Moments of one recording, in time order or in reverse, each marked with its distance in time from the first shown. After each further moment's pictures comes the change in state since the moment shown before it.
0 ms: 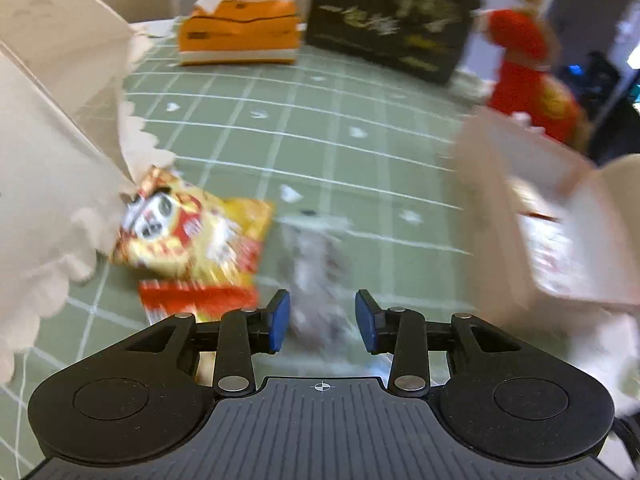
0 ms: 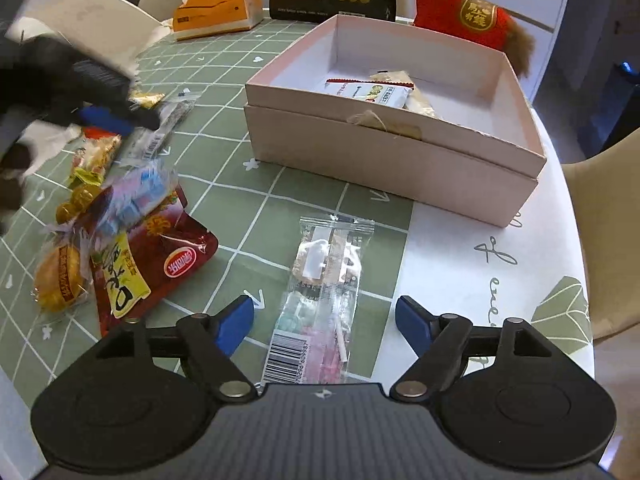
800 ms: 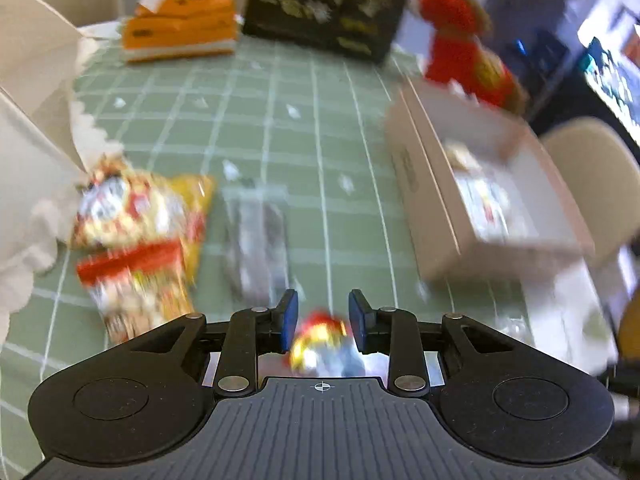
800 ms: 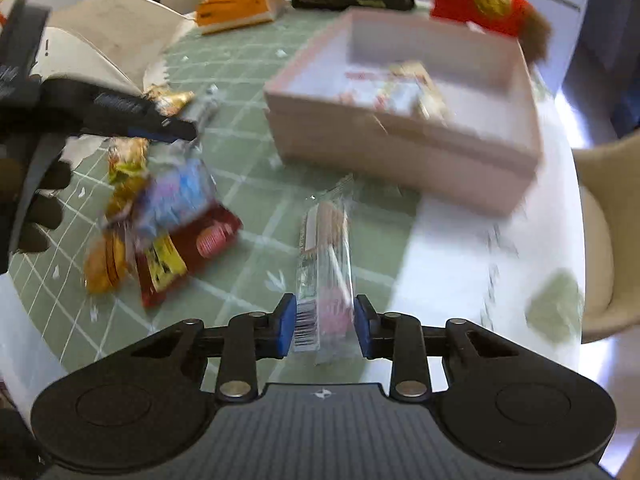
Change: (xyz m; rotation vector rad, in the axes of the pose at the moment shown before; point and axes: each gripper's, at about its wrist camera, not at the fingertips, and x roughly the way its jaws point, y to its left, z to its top) left arm -0.024 -0.013 -0.030 0.109 0.041 -0.183; right arm -0.019 -0.028 0.004 0.040 0.091 0.142
